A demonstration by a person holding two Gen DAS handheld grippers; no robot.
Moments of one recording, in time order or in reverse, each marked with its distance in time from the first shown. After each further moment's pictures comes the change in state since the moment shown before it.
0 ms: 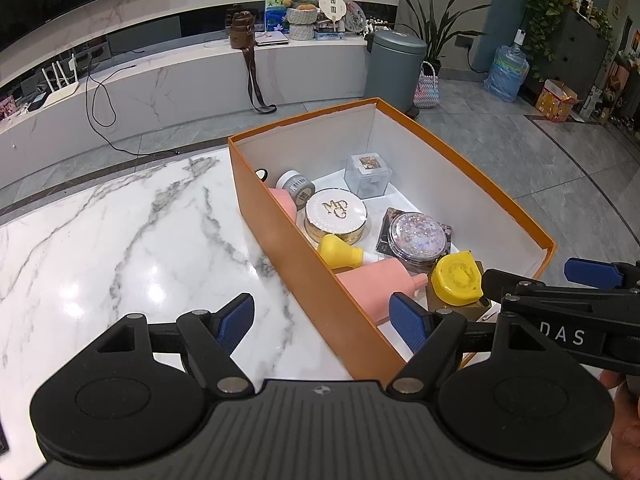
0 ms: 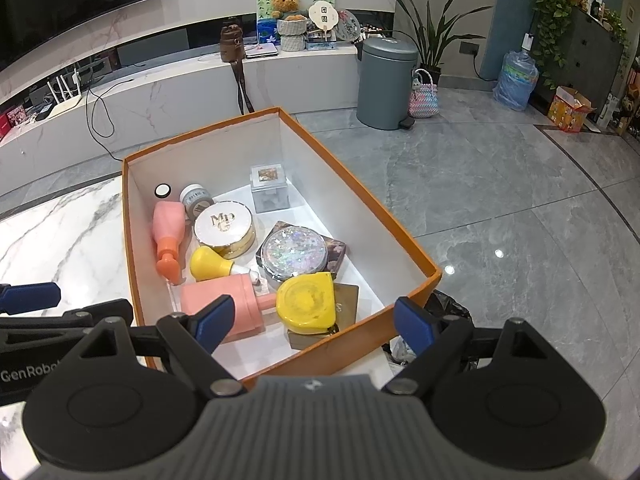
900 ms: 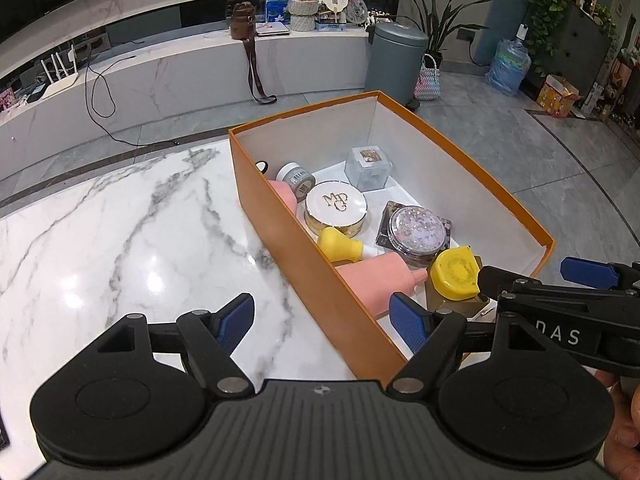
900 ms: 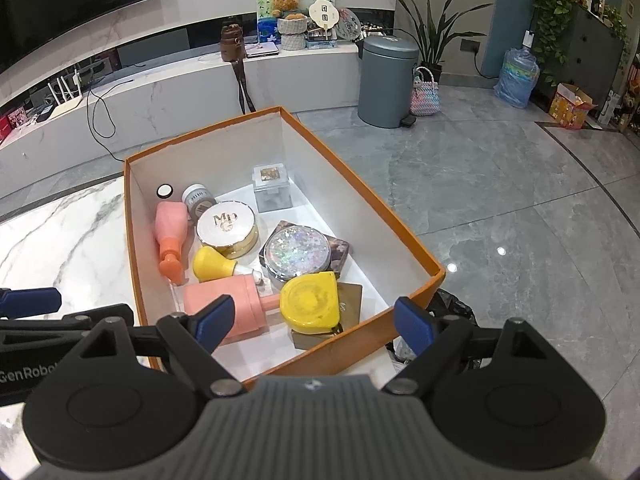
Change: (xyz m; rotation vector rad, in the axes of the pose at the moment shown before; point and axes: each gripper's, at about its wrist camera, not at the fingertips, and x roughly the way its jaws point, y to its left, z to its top) left arm 0.002 0.001 0.001 -0.009 0.026 -0.005; right arm 0.001 0.002 0.001 0.006 0.006 0.006
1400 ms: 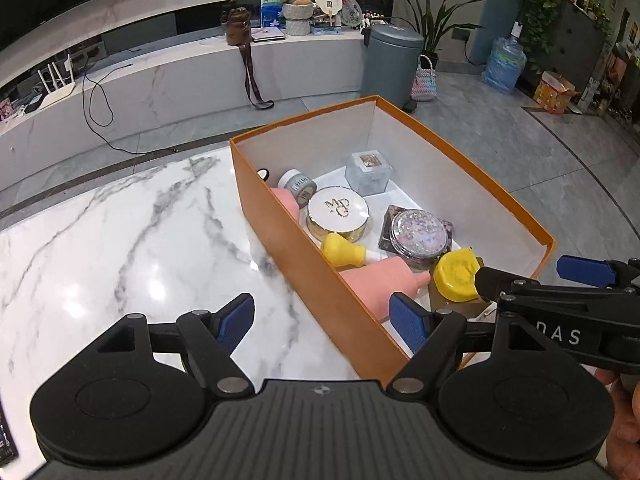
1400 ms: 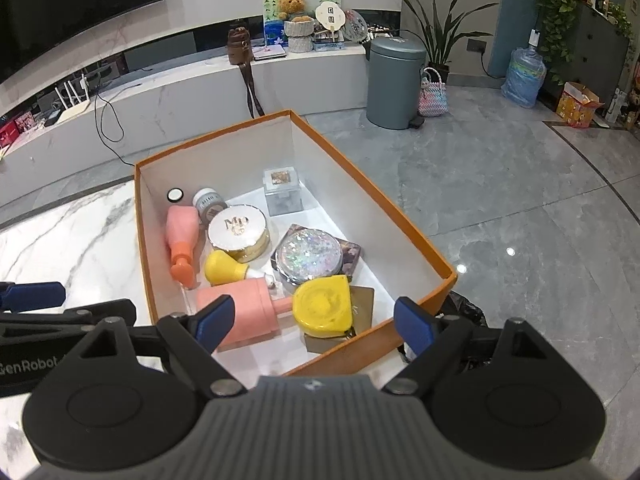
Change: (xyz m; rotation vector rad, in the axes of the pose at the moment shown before) left arm 0.001 0.005 0.002 0.025 -0.007 0.000; right arm -0.001 0.003 0.001 0.007 -0.004 0.027
